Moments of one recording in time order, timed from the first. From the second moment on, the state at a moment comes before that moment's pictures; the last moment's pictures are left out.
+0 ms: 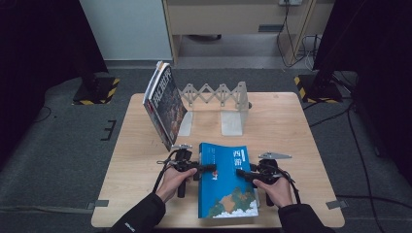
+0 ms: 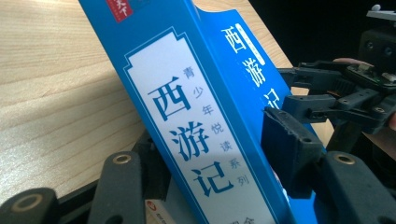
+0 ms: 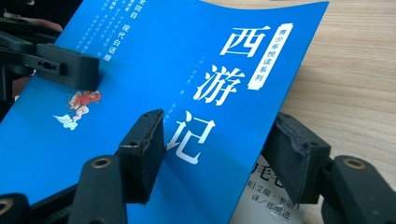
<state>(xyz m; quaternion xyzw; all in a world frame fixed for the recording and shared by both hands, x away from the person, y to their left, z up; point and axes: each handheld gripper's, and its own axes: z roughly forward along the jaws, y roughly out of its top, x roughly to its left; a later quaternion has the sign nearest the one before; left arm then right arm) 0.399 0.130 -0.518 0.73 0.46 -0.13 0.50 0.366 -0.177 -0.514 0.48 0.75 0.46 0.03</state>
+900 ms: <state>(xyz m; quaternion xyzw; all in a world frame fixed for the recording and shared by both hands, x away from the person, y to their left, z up) 0.396 0.131 -0.520 0.72 0.47 -0.12 0.50 0.363 -0.176 -0.519 0.50 0.74 0.46 0.01</state>
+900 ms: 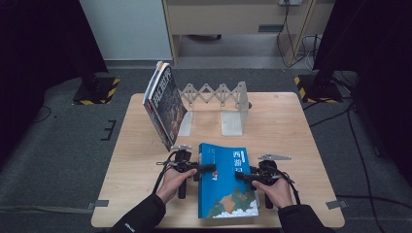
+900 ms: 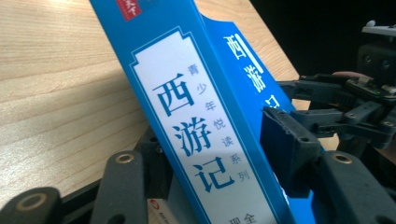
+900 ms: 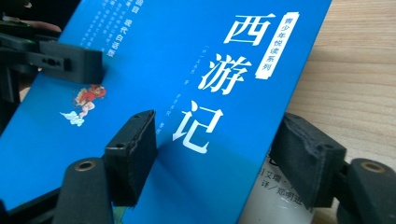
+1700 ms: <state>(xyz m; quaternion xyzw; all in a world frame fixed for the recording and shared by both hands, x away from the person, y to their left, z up) 0.392 0.133 -0.481 0.71 0.43 -0.06 0.56 0.366 -0.185 -0.497 0.47 0.71 0.52 0.04</state>
